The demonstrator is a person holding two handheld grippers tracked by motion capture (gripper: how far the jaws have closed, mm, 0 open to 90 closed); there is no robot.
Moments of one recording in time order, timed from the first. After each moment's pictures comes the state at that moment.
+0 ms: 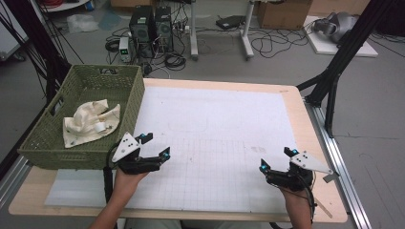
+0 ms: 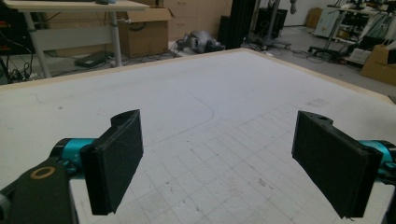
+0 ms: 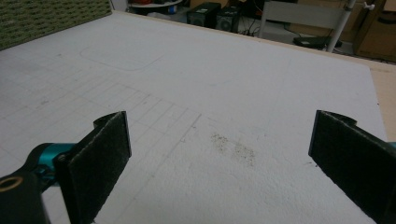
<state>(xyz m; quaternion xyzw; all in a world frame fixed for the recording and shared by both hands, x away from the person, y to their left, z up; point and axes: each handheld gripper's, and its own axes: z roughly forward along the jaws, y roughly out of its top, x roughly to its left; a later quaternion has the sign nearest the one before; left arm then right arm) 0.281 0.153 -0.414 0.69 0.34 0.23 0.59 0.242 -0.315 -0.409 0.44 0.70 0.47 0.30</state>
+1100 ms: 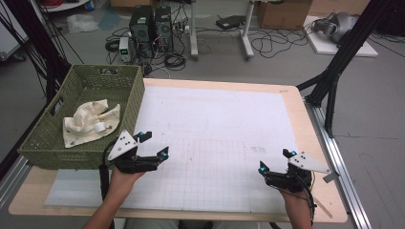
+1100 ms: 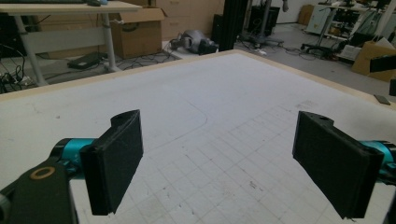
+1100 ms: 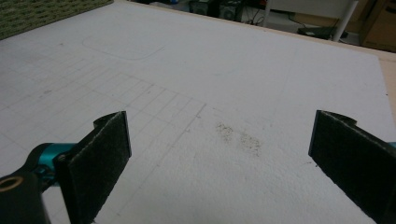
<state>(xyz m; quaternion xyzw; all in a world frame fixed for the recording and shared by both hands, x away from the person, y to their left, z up) 0.278 0.157 -0.396 0.70 0.33 0.23 0.59 0.241 -0.313 -0.411 0.44 0.71 0.46 0.29</state>
